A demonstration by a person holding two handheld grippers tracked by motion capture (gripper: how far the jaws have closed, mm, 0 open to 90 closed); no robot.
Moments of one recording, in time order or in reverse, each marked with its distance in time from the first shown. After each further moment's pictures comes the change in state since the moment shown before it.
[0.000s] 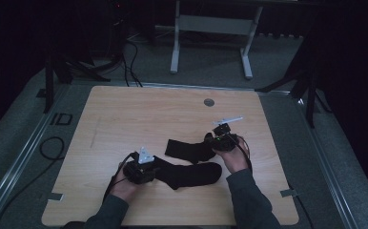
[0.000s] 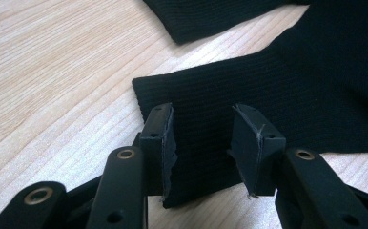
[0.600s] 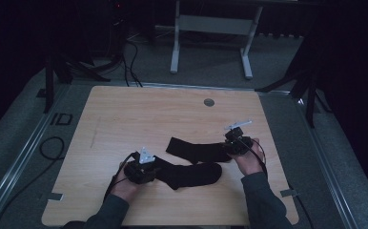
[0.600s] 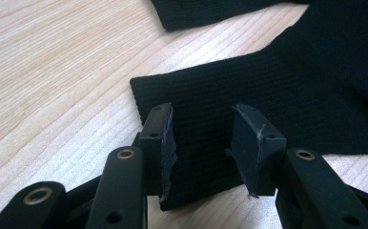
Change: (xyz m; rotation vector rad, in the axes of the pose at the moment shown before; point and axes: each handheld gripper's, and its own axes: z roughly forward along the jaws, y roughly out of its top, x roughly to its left) left arm 0.000 0.001 0.003 0.005 -0.004 0.008; right arm -0.030 -0.021 -0.013 0.087 -0.200 -0.068
